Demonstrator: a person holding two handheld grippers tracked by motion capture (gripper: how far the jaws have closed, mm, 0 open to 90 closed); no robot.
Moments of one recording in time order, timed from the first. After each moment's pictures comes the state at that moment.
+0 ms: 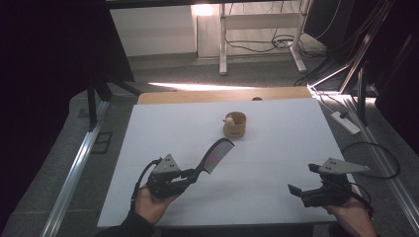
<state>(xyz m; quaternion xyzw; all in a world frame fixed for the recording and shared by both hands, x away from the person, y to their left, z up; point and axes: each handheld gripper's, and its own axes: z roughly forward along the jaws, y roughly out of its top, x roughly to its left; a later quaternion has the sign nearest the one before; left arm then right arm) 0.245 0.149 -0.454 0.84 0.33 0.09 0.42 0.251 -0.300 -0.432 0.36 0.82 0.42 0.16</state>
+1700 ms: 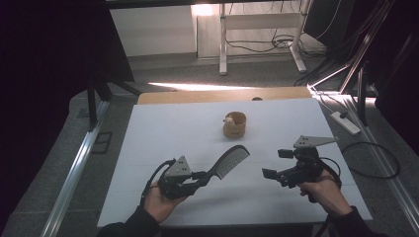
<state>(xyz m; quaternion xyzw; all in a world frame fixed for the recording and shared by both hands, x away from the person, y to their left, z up) 0.249 0.124 -0.458 0.86 0.26 0.08 0.43 0.295 -0.240 -0.408 0.34 0.81 0.48 0.04</state>
